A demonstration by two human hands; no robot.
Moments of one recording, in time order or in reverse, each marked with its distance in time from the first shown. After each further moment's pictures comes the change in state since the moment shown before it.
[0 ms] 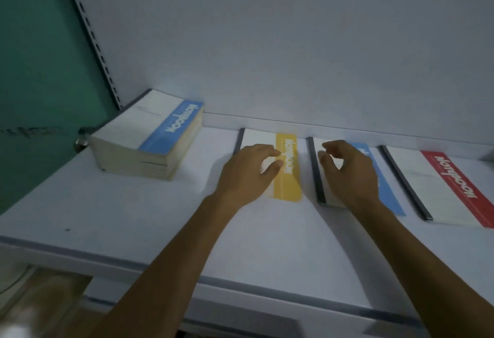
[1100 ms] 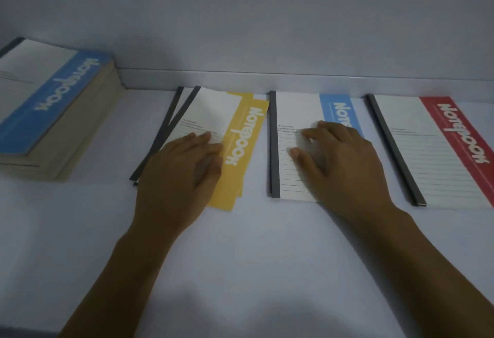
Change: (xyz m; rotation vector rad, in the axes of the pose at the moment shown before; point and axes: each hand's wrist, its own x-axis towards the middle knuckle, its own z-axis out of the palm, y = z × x) left_hand -0.009 -0.001 0.032 0.200 0.047 -0.016; right_hand 0.000 0.058 -0.012 -0.273 -0.234 -0.106
